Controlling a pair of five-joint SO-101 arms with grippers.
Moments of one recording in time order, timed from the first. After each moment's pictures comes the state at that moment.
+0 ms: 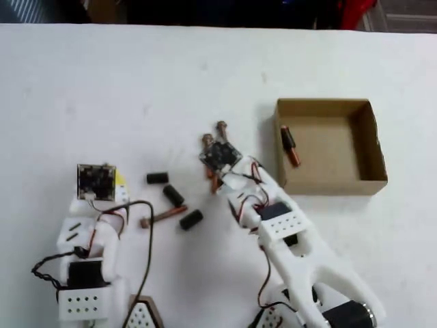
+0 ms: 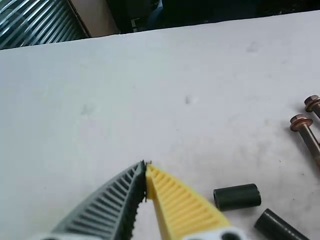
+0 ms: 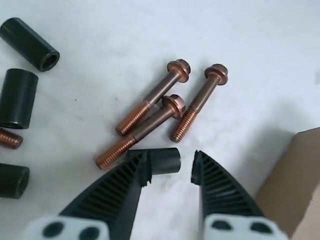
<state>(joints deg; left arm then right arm) -10.8 -97.8 96.4 37.3 -7.0 -23.8 -27.9 69.2 11.7 29.7</state>
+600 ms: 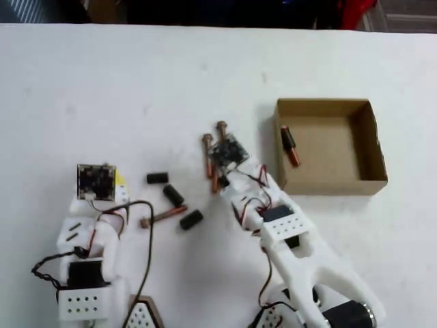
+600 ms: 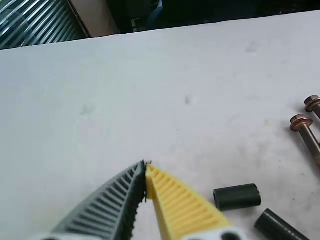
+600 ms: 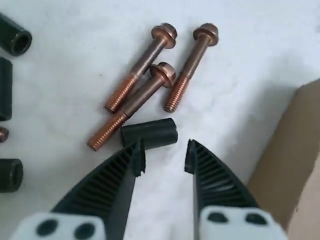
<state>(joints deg) -10.8 -97.8 96.4 37.3 -7.0 -23.0 -27.9 71.4 11.6 18.9</state>
